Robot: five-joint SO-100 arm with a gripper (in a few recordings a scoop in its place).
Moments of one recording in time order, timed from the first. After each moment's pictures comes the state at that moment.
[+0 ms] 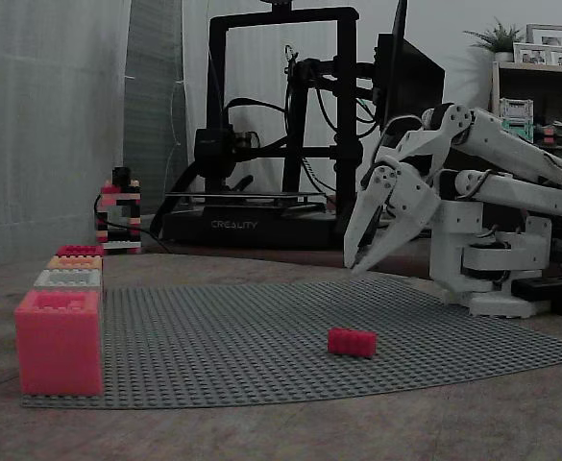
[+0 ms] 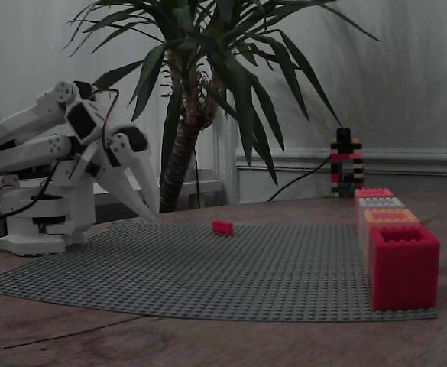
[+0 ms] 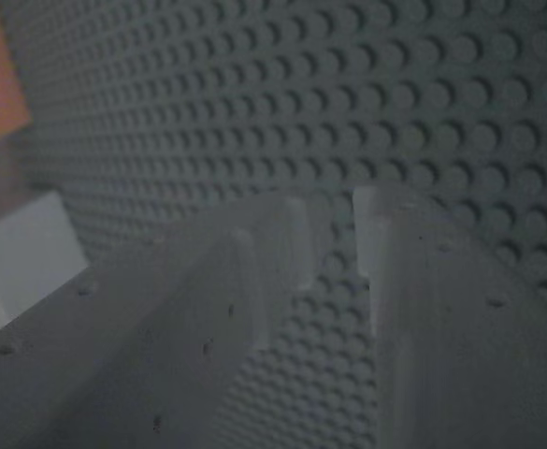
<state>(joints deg) -0.6 183.9 163.4 79.4 -0.5</state>
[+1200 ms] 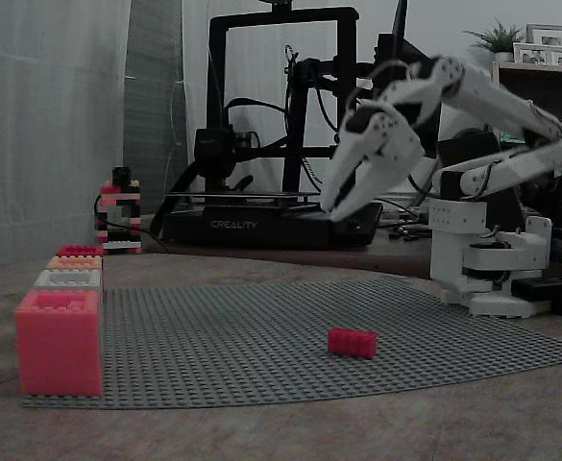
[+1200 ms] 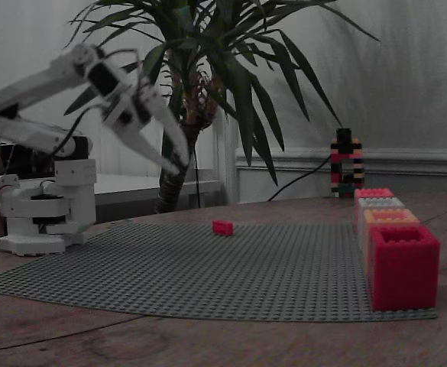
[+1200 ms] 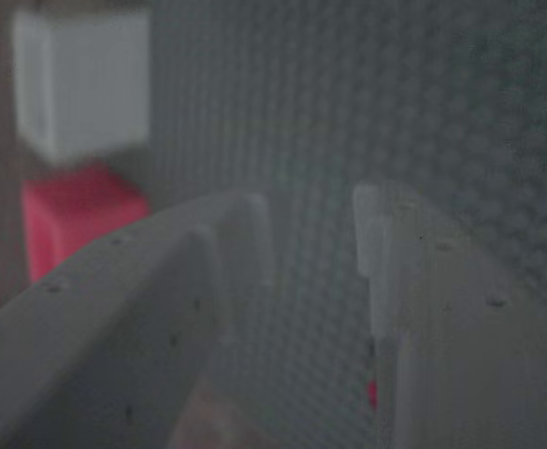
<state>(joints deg) -10.9 154.2 135.5 73.9 -21.4</state>
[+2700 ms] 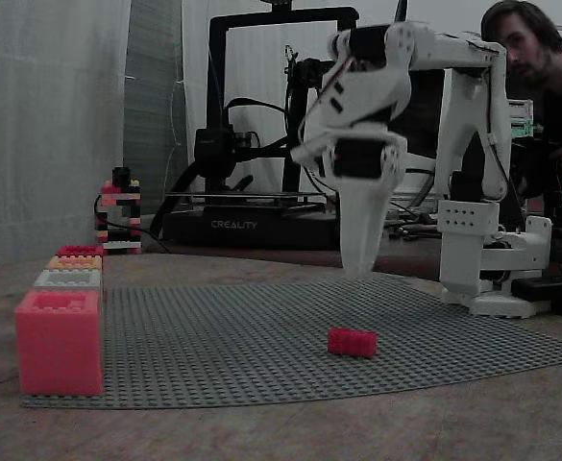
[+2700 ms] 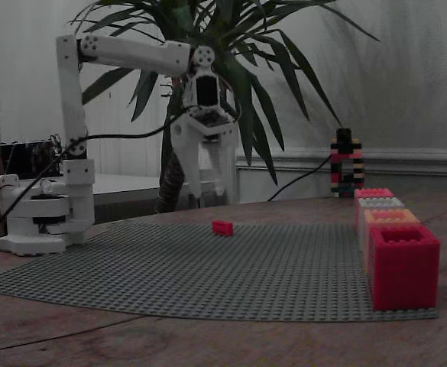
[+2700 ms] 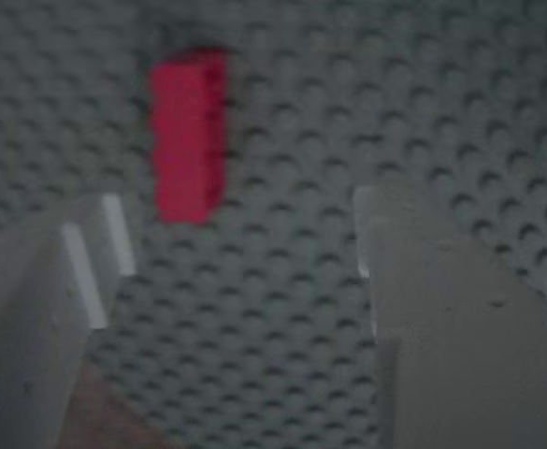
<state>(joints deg) -35.2 91.6 98.4 86.6 -30.5</state>
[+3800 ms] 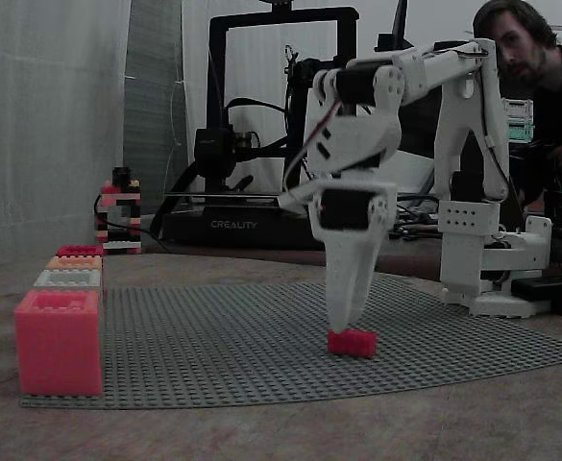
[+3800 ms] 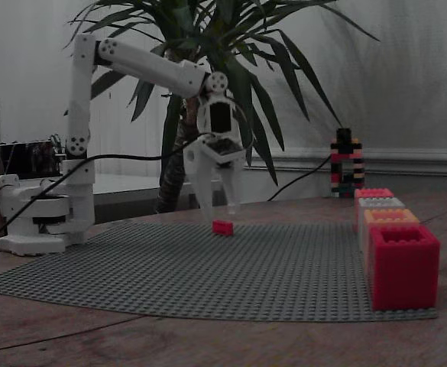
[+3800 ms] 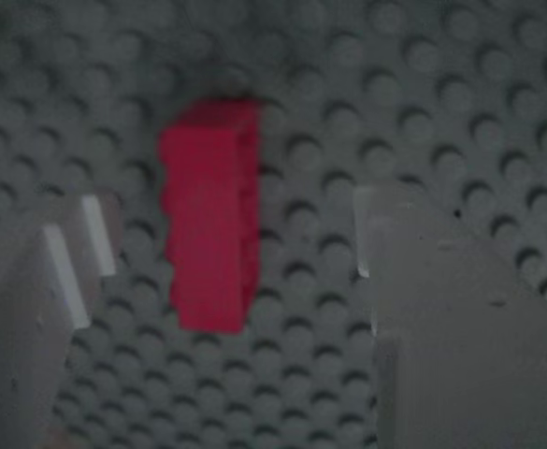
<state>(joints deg) -36.9 81.7 98.8 75.2 -29.0</state>
